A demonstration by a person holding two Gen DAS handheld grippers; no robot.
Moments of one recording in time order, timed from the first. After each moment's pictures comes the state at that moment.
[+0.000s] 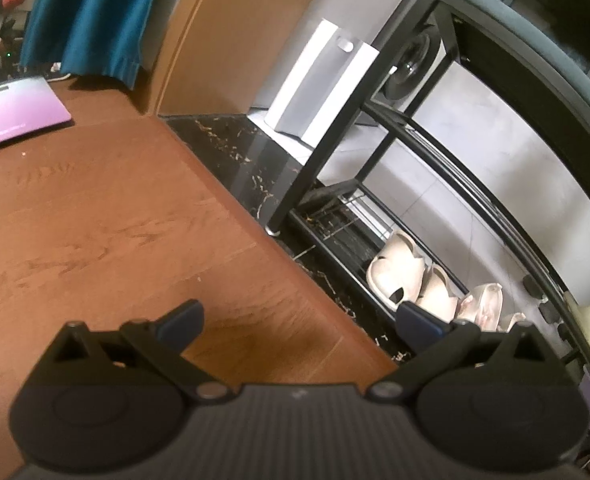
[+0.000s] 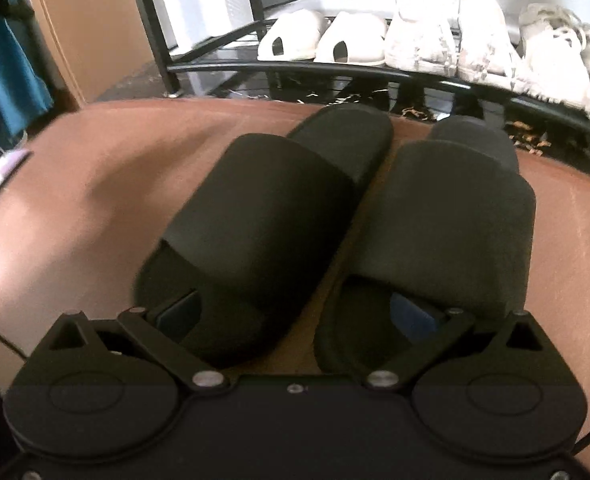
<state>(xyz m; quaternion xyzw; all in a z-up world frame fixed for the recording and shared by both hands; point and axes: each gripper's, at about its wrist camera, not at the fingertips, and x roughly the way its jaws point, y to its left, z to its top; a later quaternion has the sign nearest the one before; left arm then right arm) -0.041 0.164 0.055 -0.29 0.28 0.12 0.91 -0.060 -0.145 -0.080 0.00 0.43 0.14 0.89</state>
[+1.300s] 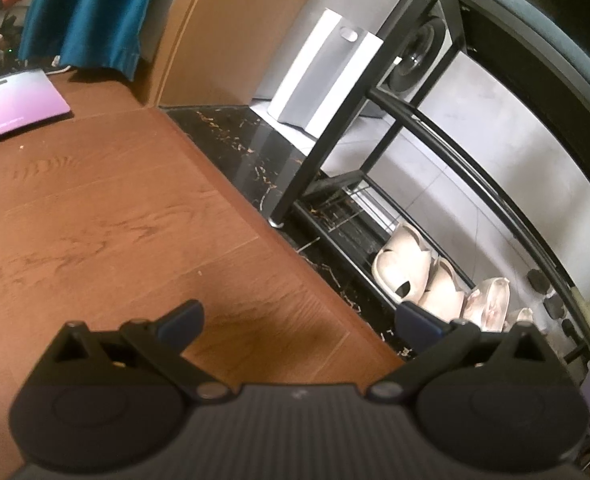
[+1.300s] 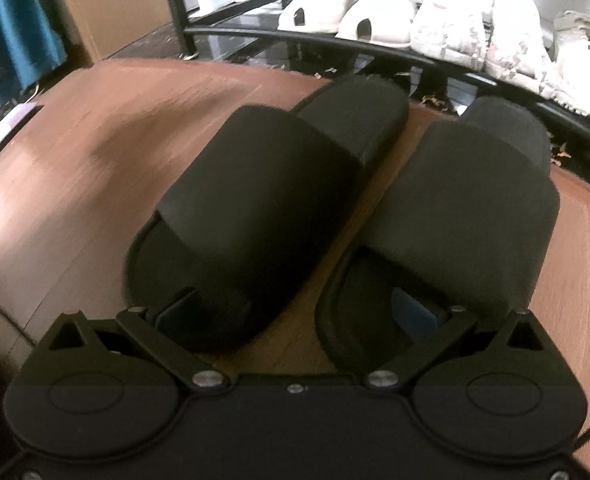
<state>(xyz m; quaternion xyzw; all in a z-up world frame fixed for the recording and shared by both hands) -0.033 0.163 0.045 -0.29 0.30 0.12 0.90 -0.052 -0.152 -0.081 -0.02 0.47 0.19 0.86</state>
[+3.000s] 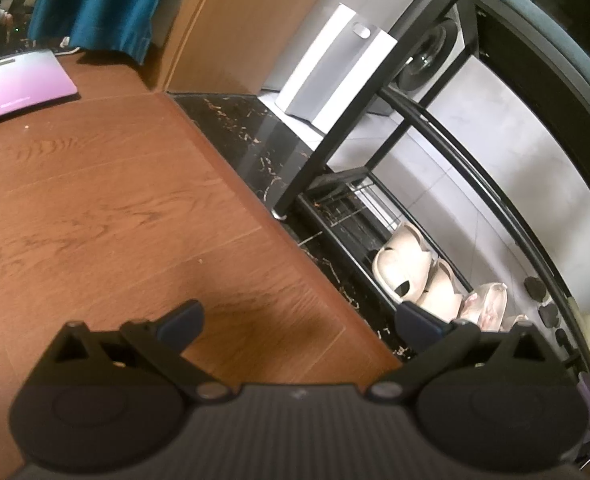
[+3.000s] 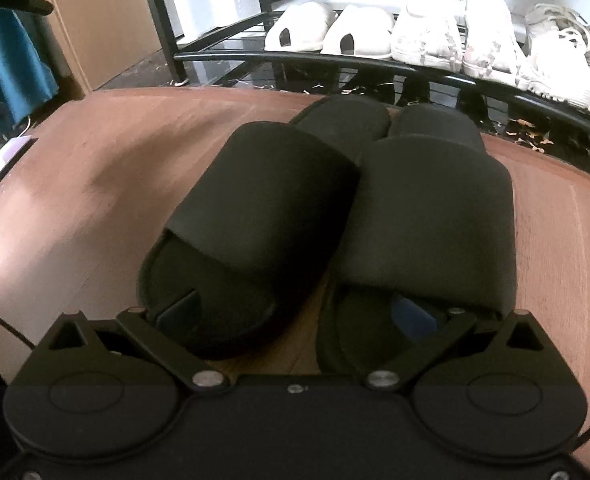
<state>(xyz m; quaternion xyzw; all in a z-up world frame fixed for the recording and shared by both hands) -0.032 0.168 0.042 -0.32 0.31 0.12 0.89 -0.063 -0.151 -0.079 0.02 0.43 0.15 0.89</state>
